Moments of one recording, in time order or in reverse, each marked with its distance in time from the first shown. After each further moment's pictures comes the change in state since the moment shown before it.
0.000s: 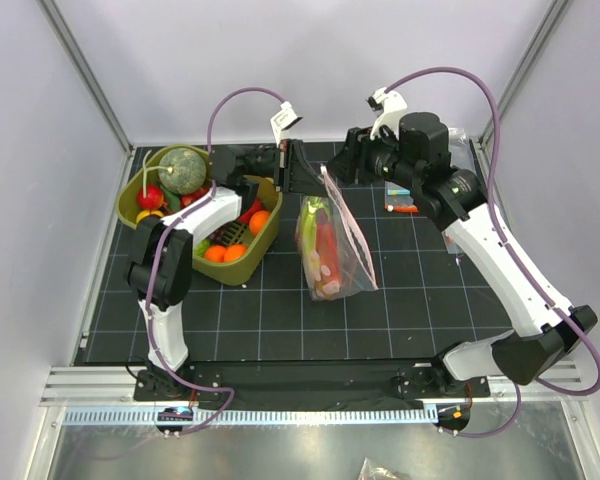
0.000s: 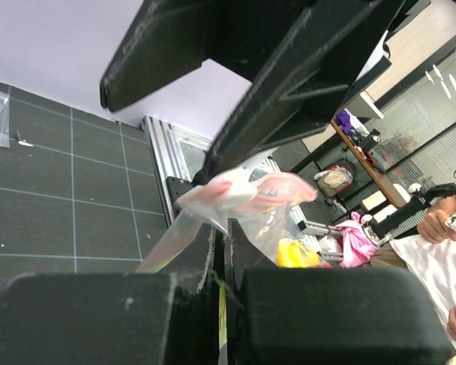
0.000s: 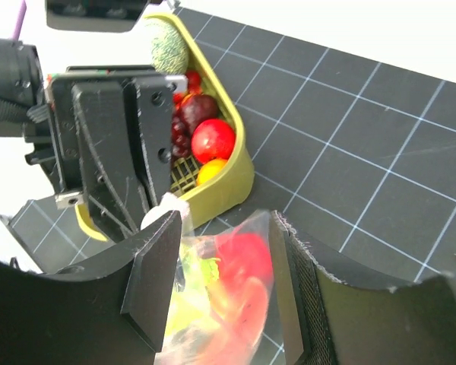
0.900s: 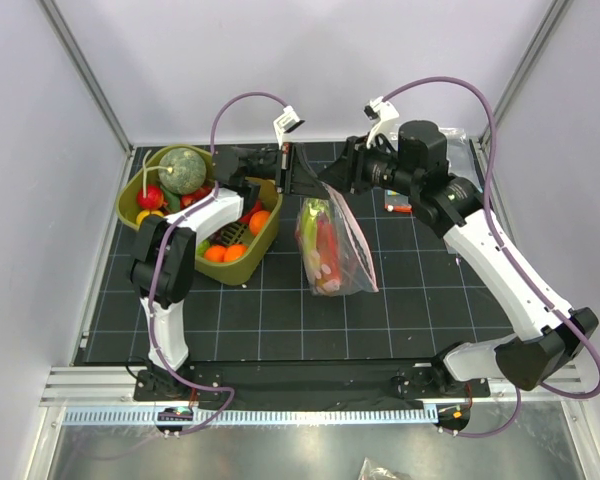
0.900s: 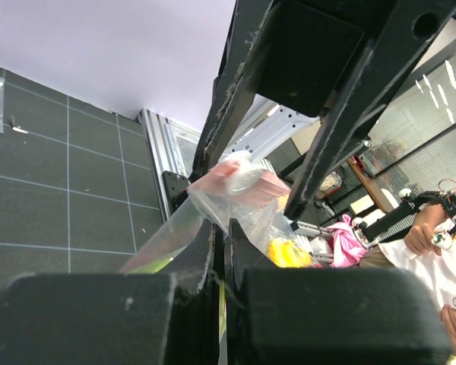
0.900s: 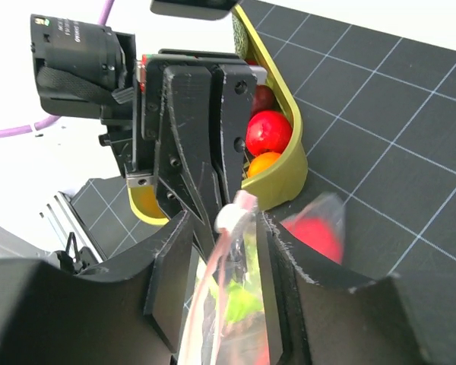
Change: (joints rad) left arm 0.000 0.023 -0.011 0.000 0.002 -0.019; right arm -0.001 -0.033 -0.093 0.100 -0.156 0.082
